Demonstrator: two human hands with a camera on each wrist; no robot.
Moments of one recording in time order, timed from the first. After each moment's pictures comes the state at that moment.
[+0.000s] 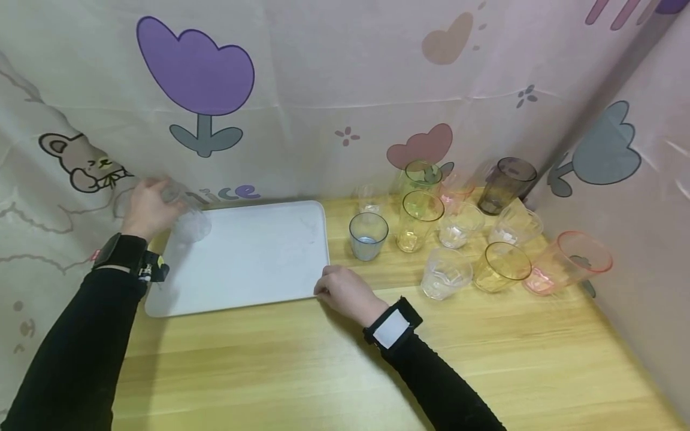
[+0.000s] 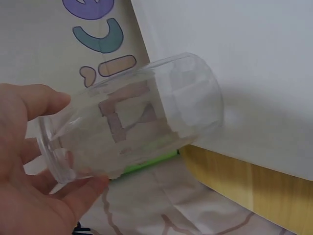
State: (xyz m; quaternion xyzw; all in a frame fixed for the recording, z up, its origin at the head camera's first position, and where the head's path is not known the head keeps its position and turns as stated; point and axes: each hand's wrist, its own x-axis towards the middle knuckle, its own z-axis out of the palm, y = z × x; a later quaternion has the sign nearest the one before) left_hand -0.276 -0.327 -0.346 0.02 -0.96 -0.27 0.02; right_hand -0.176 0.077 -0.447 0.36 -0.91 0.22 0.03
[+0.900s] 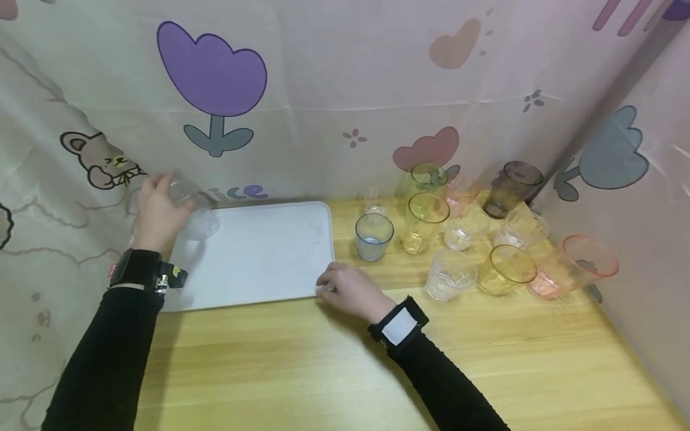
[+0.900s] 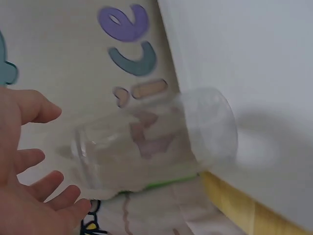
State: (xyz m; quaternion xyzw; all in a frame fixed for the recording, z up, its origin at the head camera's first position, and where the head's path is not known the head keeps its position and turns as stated) left_hand -0.254 -0.308 -0.348 0.04 -0.94 -0.32 0.13; right_hand -0.175 0.079 -0.437 0.34 -0.91 0.25 0.00
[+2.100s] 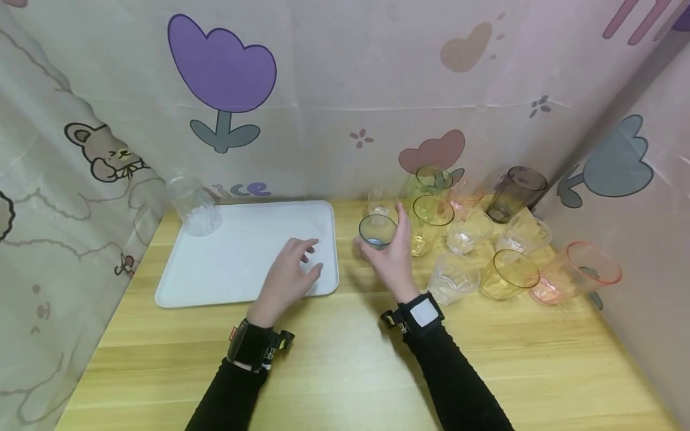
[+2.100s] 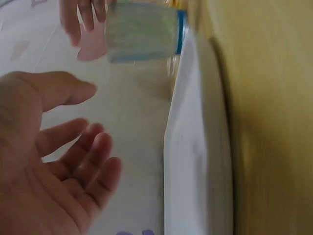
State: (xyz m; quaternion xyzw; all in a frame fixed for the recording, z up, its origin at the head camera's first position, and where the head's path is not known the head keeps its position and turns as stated) left_hand -0.174 -0.109 -0.422 -0.14 -0.92 -0.37 0.06; right_hand -0.209 0.123 -0.426 0.07 -0.82 0.52 0.22
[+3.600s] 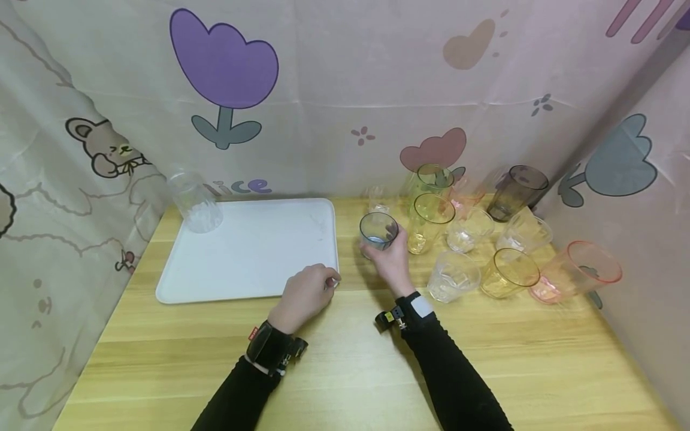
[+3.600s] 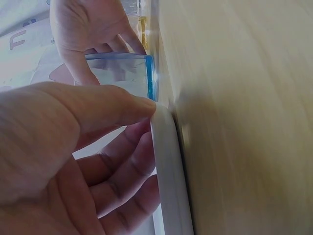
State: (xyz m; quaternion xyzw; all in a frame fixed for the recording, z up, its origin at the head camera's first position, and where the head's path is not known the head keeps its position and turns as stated) left_hand -0.158 -0.073 -0.439 -0.17 -0.95 -0.26 -0.02; right_hand -0.216 0.124 -0.452 -0.05 -0.78 0.62 0.08
